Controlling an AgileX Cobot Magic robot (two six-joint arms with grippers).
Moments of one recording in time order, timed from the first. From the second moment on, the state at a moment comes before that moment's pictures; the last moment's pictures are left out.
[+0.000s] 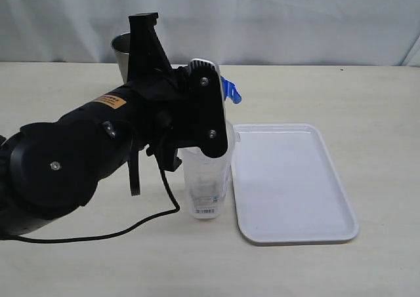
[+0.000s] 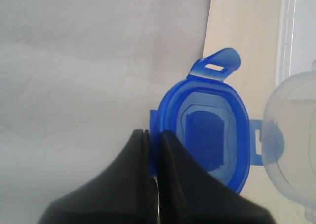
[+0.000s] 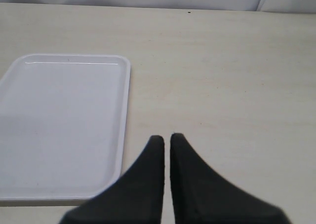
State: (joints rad) left arm -1.01 1.50 -0.79 -1.05 -0.61 2.11; right arm -0.03 0.30 0.00 -0.09 0.19 0.02
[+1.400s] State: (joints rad) left arm -1.03 1.50 -0.79 -1.02 -0.60 2.11; right arm -0.03 0.30 0.00 -0.09 0.19 0.02
